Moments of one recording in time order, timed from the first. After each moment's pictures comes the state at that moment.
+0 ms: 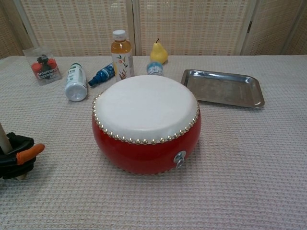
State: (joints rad) left arm -0.30 -1.65 0.02 -1.19 1.51 1.15 -1.24; right arm 0.45 -0.83 0.24 -1.80 -1.29 0.88 0.75
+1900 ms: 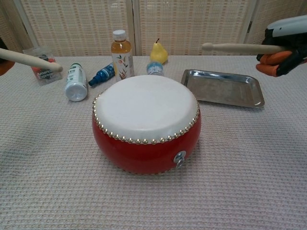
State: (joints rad) left arm -0.46 -1.18 -0.14 -1.64 1.54 1.24 0.16; right arm 0.72 -1.00 0.18 -1.86 -1.04 0.72 -0.04
